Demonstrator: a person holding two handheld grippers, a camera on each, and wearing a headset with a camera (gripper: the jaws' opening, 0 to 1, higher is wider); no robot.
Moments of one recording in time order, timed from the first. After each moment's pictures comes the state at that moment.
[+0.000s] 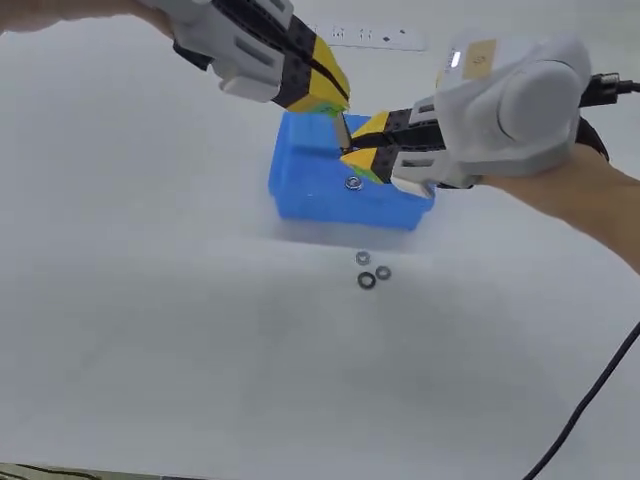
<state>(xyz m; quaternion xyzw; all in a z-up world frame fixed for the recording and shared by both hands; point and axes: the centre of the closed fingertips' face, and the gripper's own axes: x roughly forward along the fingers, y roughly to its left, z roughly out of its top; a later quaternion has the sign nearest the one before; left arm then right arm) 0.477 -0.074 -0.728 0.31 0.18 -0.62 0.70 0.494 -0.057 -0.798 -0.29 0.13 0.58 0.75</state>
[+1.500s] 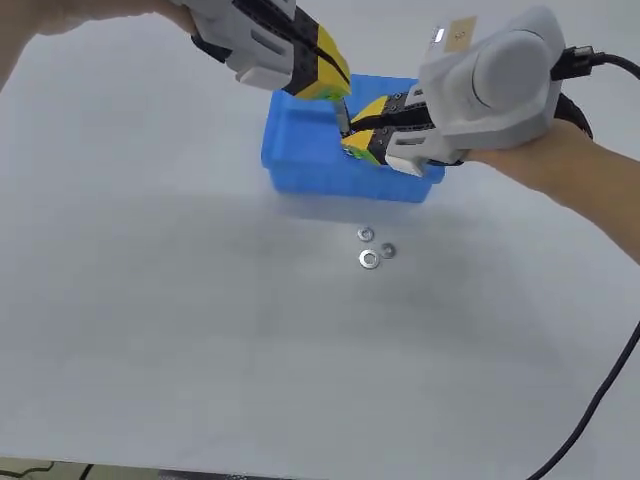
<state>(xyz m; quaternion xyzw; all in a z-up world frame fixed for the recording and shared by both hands) 0.501 -0.074 -0.774 0.29 0.22 -0.60 0.71 0.516 -0.058 -0.847 -0.27 0.18 0.58 0.75</state>
